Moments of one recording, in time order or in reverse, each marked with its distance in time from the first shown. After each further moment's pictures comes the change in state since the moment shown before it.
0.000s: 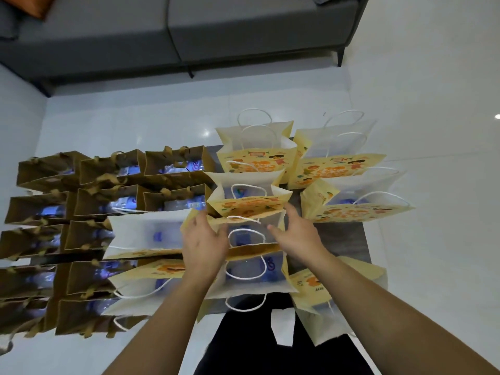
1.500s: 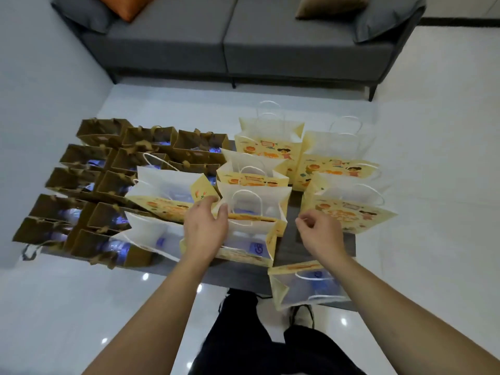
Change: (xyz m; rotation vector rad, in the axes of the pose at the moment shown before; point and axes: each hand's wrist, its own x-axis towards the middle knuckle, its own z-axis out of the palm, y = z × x) left_hand -0.096 0.002 0.010 -0.151 0.246 -0.026; right_hand -0.057 0.078 -0.042 -0.036 0.236 -0.281
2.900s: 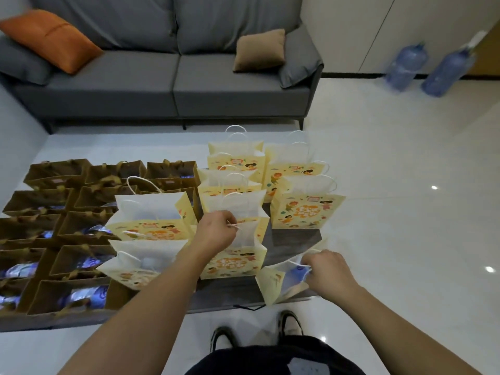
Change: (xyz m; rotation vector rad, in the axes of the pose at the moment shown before) left_hand -0.007 -0.014 -0.010 0.093 -0.349 0.447; right_hand -0.139 0.021 0.004 -0.743 -0.102 -0.042
